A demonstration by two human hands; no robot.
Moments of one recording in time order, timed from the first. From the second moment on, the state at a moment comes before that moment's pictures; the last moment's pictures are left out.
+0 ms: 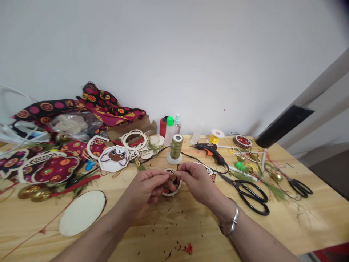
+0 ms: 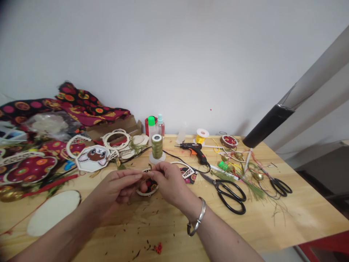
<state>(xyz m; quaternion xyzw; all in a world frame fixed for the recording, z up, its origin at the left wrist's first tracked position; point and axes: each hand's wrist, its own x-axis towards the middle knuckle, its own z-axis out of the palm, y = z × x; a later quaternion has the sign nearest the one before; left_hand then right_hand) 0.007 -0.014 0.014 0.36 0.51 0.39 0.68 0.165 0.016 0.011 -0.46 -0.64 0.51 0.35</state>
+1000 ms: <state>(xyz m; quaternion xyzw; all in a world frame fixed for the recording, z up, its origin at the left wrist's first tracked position) 0.010 -0.014 0.010 0.40 0.48 0.40 0.66 0.167 0.016 0.006 -0.48 -0.67 0.43 0.37</state>
